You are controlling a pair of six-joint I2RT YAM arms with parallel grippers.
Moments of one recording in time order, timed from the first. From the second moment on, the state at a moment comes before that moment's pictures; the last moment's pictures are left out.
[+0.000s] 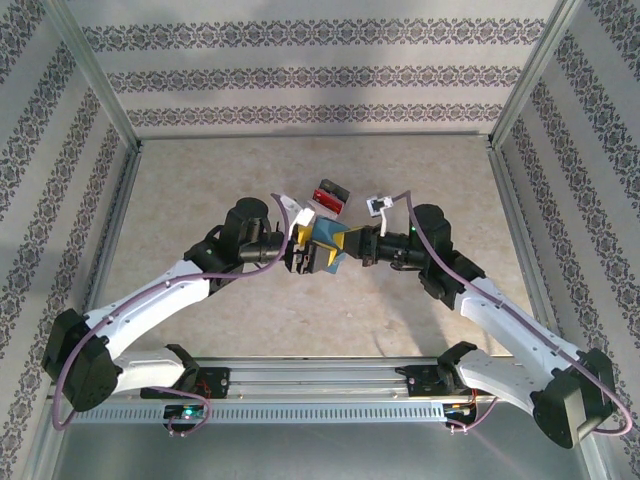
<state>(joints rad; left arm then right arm) -0.66 1.24 0.90 -0.06 0.54 -0.30 0.53 1.02 0.72 0.02 -0.65 0.60</state>
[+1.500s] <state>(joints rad) -0.60 1.21 0.85 0.11 0.65 -0.41 0.46 0.95 0.64 0.13 -0.69 0.68</state>
